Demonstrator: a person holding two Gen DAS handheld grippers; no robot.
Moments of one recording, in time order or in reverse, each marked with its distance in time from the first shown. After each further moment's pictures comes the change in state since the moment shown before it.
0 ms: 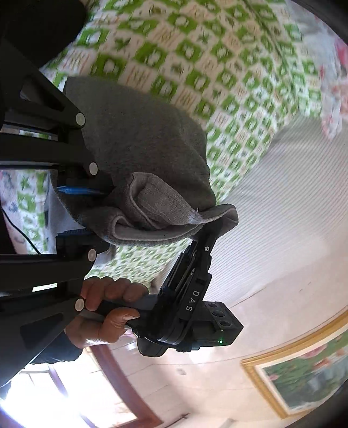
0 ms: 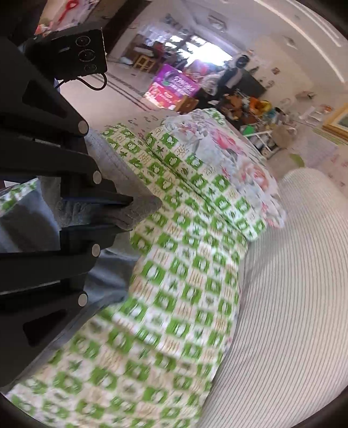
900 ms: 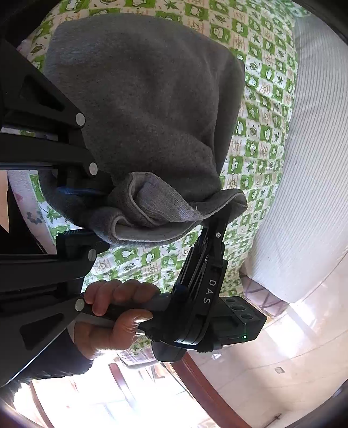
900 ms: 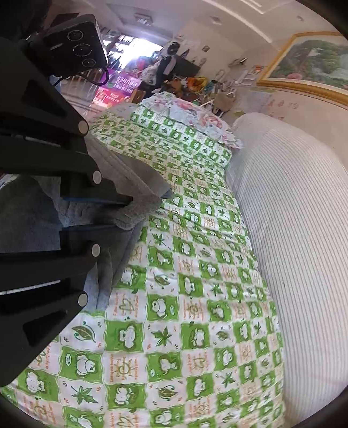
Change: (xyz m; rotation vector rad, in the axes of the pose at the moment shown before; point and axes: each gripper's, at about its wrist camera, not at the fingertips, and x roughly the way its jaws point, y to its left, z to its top) left arm 0.162 -0.113 -0.074 0.297 0.325 0.085; right arm -0.138 -0.164 -0.142 0.325 -0.182 -0.027
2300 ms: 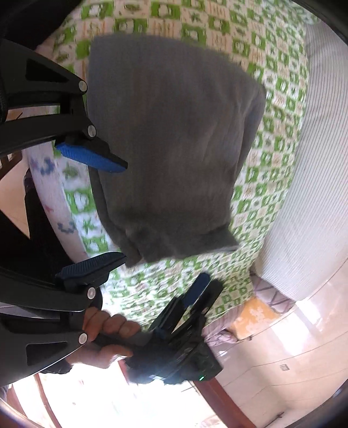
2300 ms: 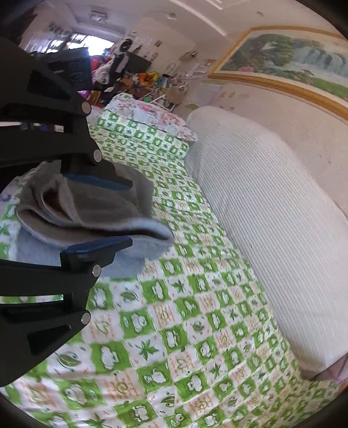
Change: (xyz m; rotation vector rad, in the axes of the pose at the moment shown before) left arm -0.036 0.027 -0.033 -0.008 0.028 -0.012; right arm -0.090 0.006 -0.067 0.123 -0.245 -0.065
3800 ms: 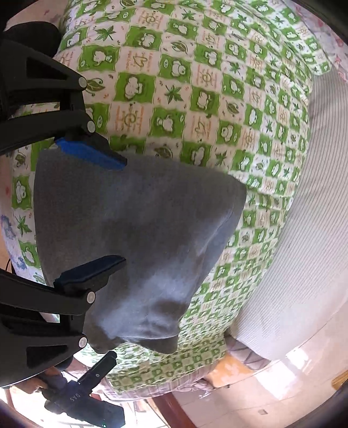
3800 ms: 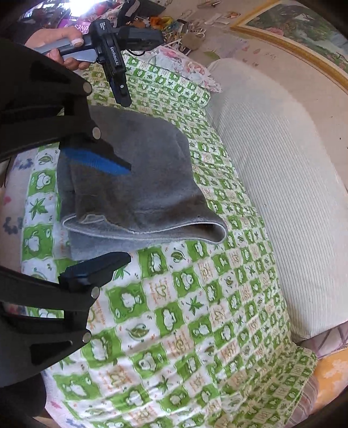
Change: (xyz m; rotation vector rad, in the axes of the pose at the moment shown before) left arm -0.008 0.103 0.047 -0.085 -0.027 0.220; right arm -0.004 0.030 -0.068 -0.039 0.007 -0.363
